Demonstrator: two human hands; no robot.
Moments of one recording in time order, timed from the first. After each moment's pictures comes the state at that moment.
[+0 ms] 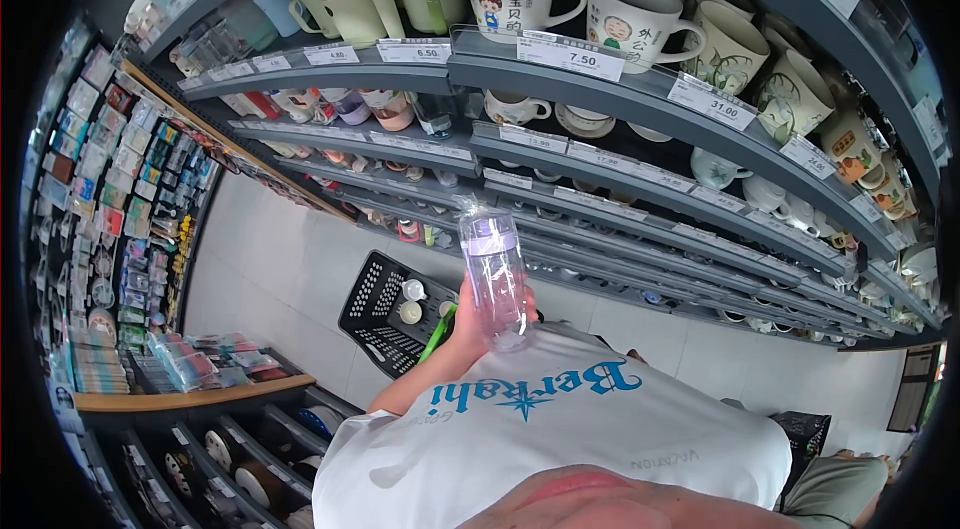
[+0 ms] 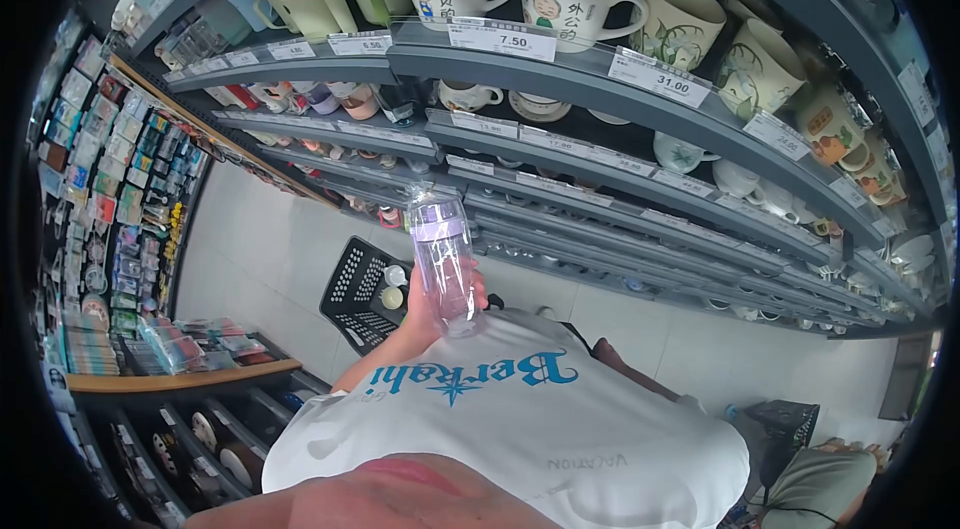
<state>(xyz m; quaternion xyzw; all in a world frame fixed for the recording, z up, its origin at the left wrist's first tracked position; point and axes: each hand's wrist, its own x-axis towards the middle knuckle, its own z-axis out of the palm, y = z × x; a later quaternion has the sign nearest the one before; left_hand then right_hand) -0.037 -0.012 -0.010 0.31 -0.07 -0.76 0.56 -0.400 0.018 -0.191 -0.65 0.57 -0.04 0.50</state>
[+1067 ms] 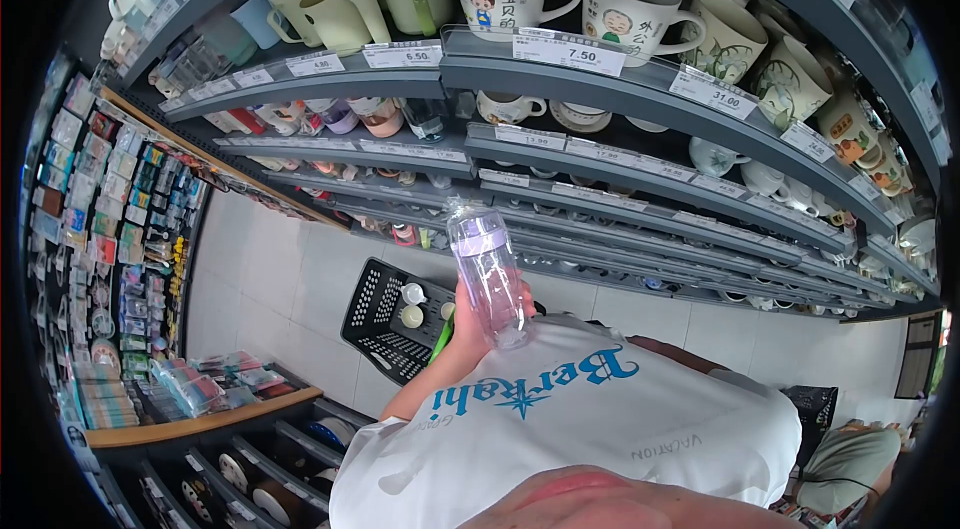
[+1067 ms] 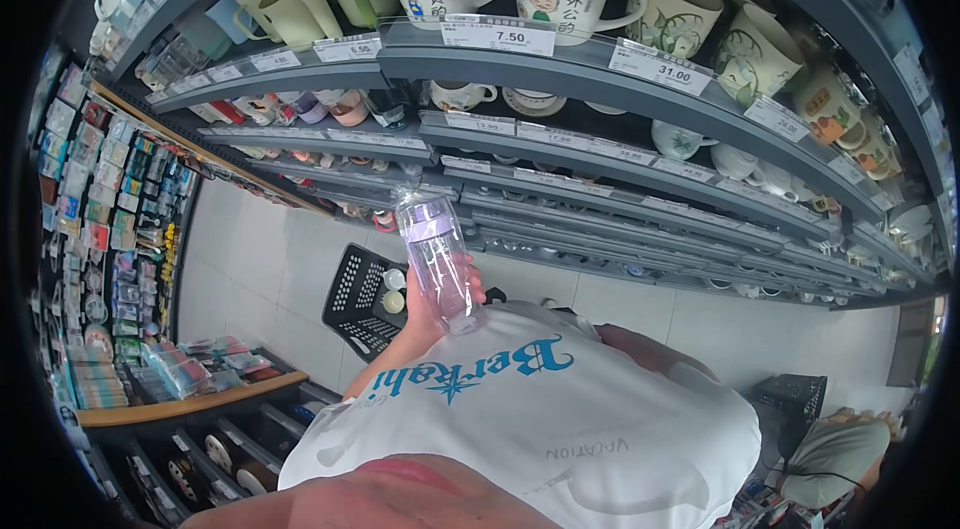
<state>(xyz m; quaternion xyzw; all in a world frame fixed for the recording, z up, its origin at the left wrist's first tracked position) -0.023 -0.016 -0.022 0.29 -0.08 -0.76 0.58 -0.402 -0.020 -0.182 -0.18 0.57 0.08 0.80</state>
